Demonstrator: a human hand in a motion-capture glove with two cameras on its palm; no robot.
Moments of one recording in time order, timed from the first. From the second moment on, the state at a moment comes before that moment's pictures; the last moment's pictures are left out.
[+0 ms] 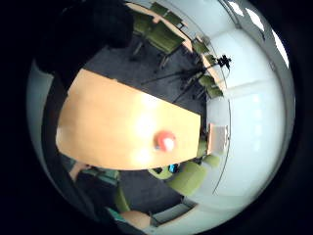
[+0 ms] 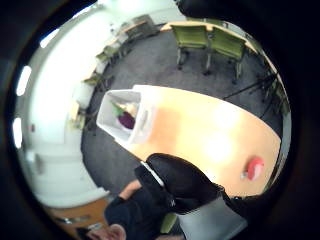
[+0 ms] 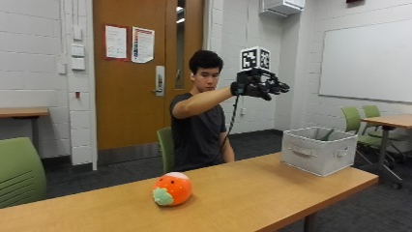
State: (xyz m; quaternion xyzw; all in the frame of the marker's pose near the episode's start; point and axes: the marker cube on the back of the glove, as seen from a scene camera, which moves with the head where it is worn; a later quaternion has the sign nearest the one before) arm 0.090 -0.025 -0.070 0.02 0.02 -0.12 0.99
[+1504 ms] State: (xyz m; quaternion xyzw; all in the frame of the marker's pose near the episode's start) arm 0.432 0.072 0.237 -0.16 -0.02 0.13 0.98
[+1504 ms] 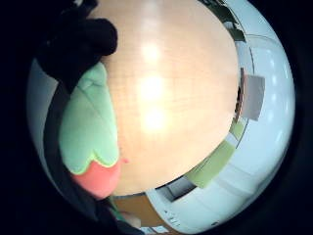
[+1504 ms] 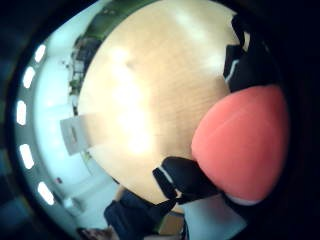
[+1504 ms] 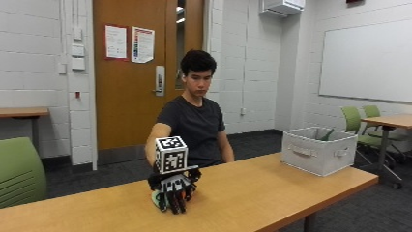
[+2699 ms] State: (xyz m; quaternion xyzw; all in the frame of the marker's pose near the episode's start) arm 0.258 -0.007 -0.036 -0.01 -0.06 0.14 0.99
